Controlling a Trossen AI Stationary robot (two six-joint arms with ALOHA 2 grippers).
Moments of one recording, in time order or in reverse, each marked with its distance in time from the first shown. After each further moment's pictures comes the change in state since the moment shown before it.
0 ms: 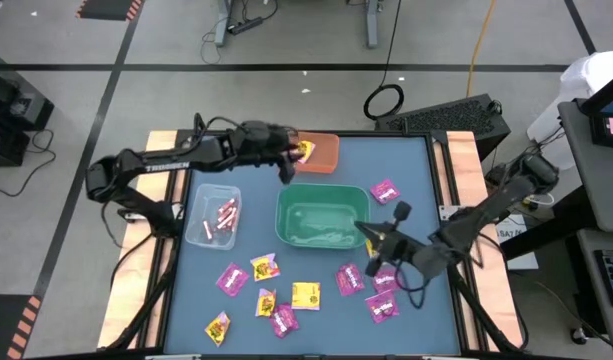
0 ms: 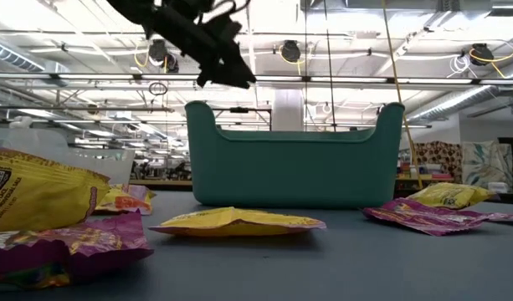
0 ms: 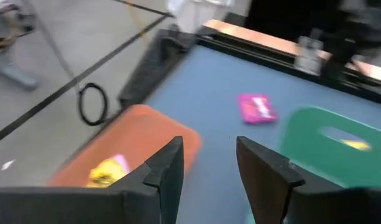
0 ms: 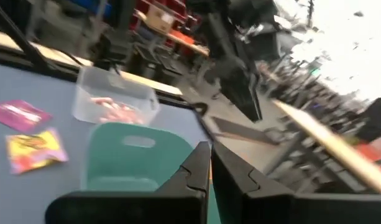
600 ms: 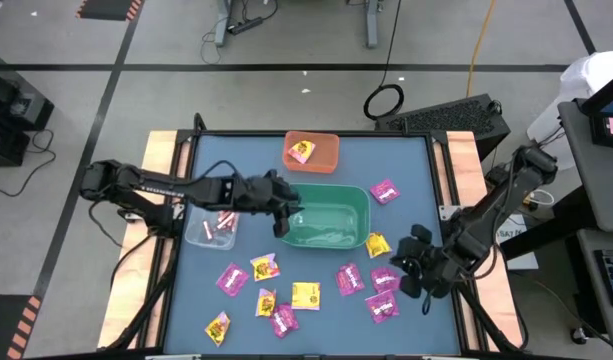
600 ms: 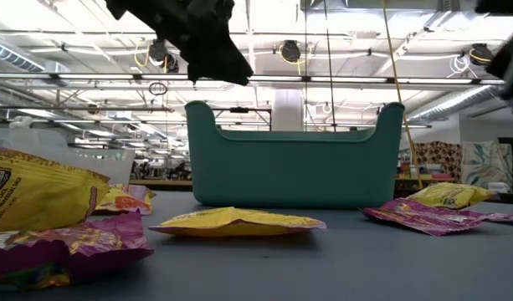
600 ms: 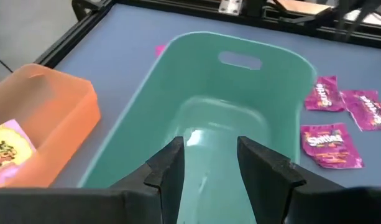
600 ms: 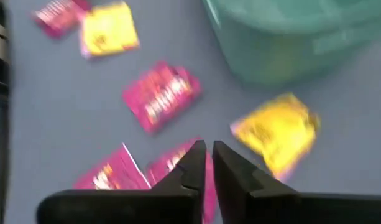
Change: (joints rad) left arm -0.381 -0.036 -0.128 -0.010 -0.166 -0.088; right arm 0.182 -0.090 0.000 -0.971 -0.636 1.297
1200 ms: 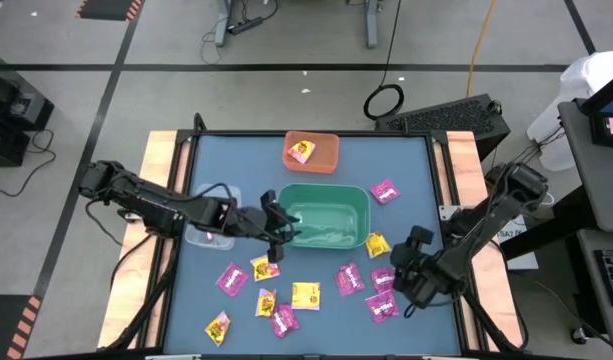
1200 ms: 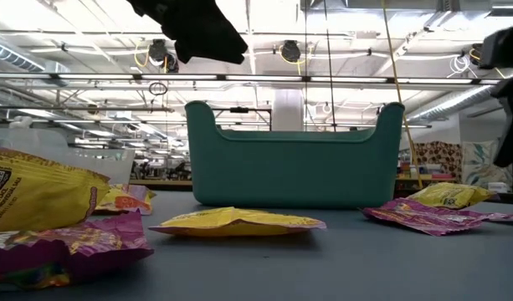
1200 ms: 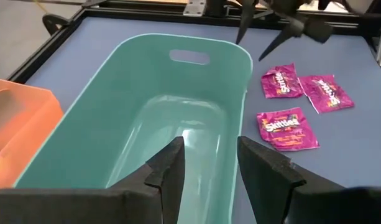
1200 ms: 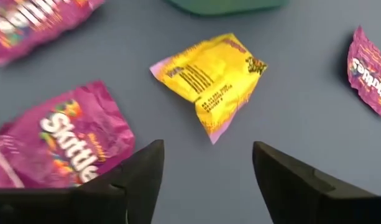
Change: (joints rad) left arm -0.214 0.000 0.000 0.000 -0.152 -0.027; right arm 0.003 0.310 0.000 -0.159 0.038 0.060
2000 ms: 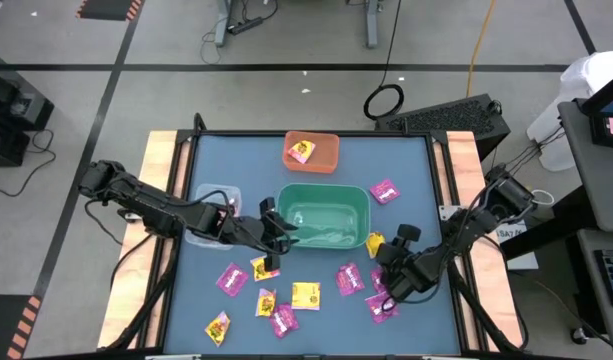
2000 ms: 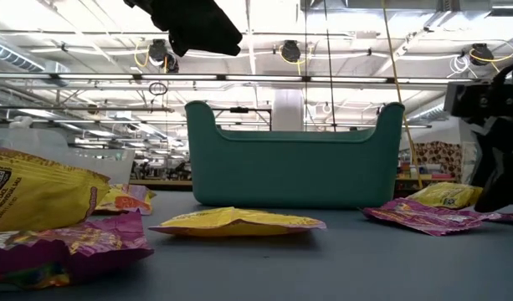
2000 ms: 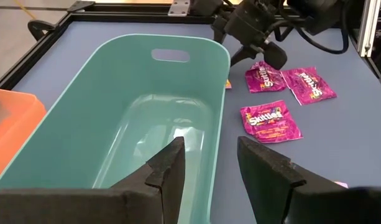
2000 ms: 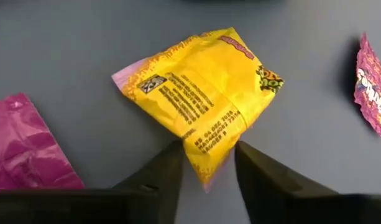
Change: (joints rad) left arm -0.062 0.000 0.000 -0.005 -0.025 0.006; right arm -0.136 0.192 -0.001 0.106 0.020 -0.145
